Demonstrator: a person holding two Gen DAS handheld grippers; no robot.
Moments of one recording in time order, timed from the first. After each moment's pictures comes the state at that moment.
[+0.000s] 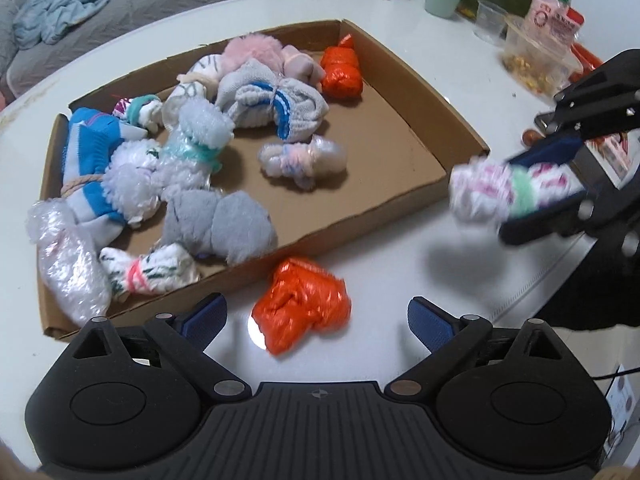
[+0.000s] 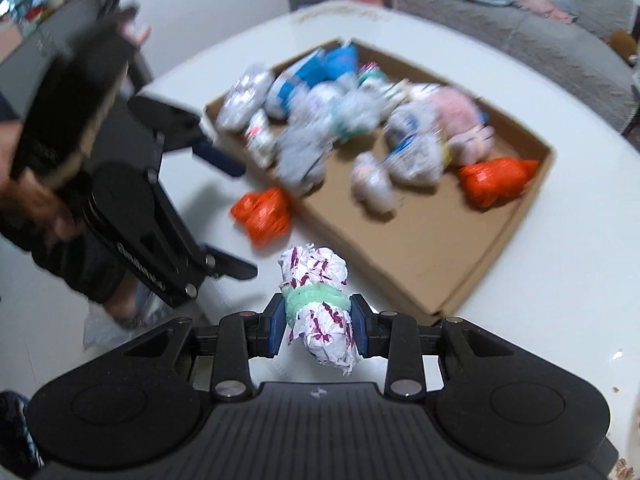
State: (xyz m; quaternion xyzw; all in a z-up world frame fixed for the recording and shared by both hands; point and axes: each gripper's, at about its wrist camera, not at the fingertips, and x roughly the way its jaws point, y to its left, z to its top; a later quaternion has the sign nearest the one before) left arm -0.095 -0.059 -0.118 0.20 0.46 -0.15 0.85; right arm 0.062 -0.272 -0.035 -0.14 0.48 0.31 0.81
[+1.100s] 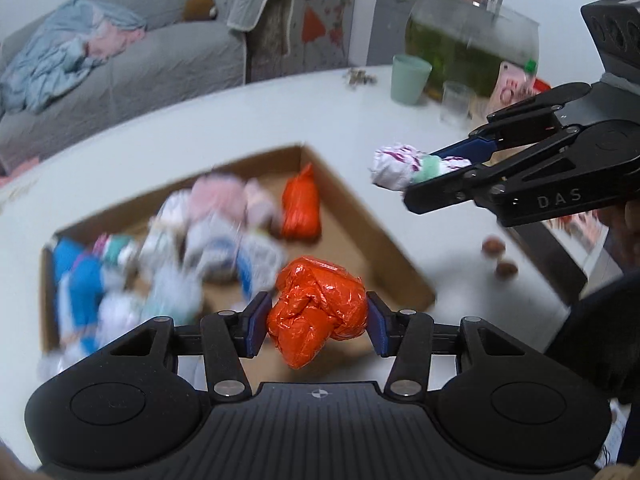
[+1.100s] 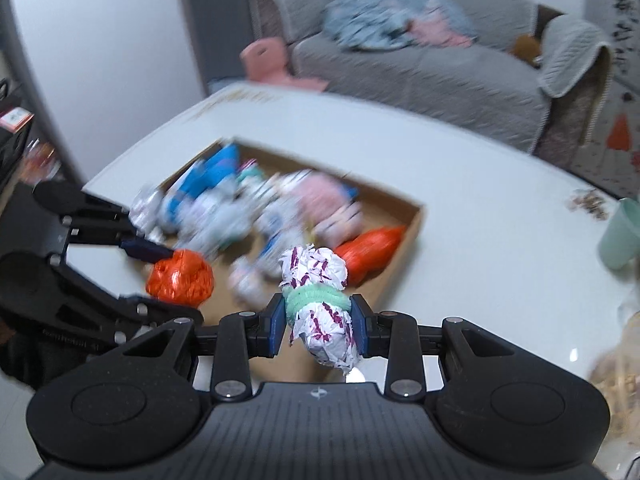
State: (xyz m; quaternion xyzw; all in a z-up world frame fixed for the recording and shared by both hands) left arm -0.062 -0.117 -0.061 0.20 0.37 -0.22 0.88; right arm 0.114 -0.327 0.005 -0.06 0.41 0.21 0.89
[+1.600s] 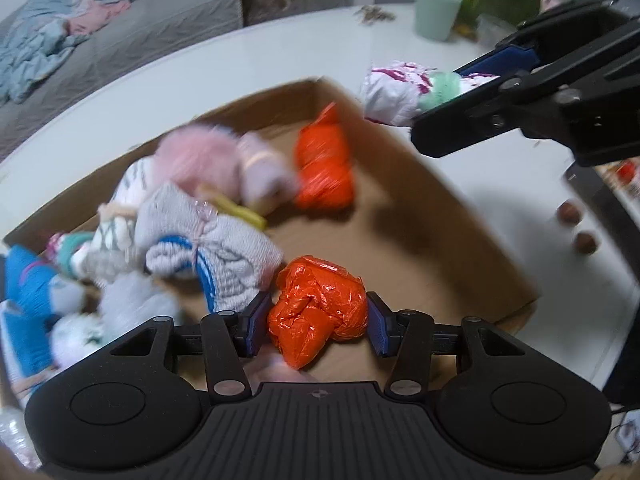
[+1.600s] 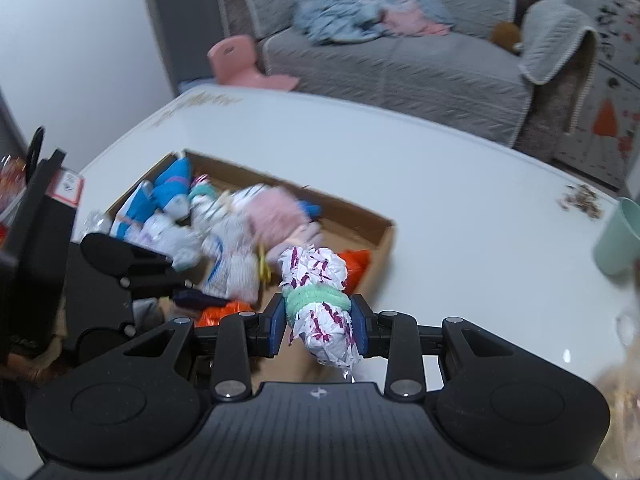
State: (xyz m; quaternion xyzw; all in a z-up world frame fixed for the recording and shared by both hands) left arm 0.000 -0.124 -0.125 0.26 0.42 -0.18 0.85; right arm 0.159 -0.320 -0.017 -0.07 0.43 0.19 0.88
